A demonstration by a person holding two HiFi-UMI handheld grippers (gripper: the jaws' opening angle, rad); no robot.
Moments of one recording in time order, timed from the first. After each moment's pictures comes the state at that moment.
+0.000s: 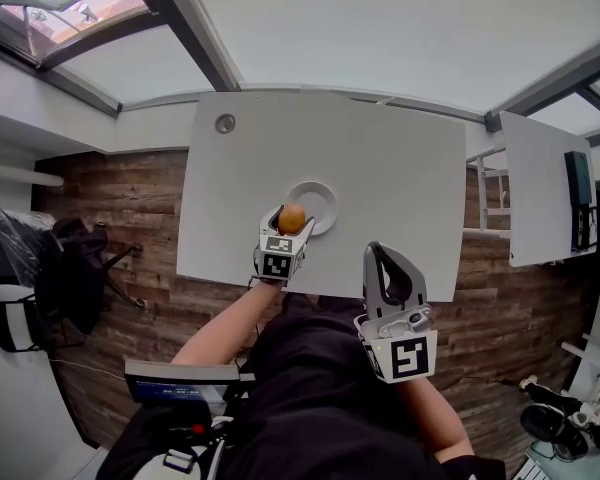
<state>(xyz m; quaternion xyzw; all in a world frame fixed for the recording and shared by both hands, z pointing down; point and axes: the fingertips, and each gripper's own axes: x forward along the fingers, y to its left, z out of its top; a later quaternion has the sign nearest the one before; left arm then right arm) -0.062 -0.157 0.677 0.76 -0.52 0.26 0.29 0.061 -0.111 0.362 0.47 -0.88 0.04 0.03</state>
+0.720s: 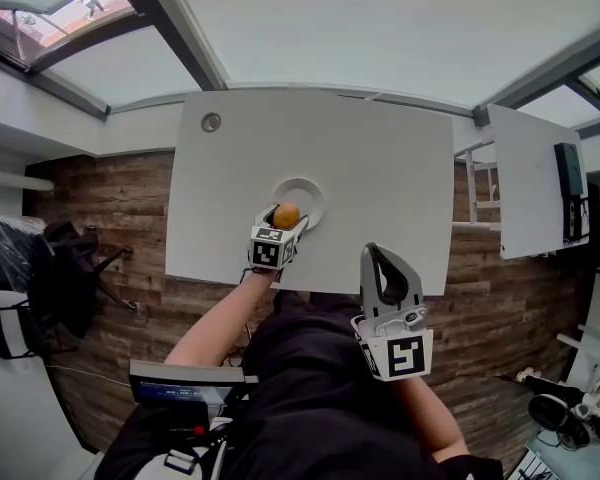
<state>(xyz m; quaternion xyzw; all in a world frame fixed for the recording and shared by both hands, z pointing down) -0.039 -0.154 0.717 0.78 -0.47 0.24 0.35 0.082 -0.103 0.373 0.48 -0.87 0.05 0.05</state>
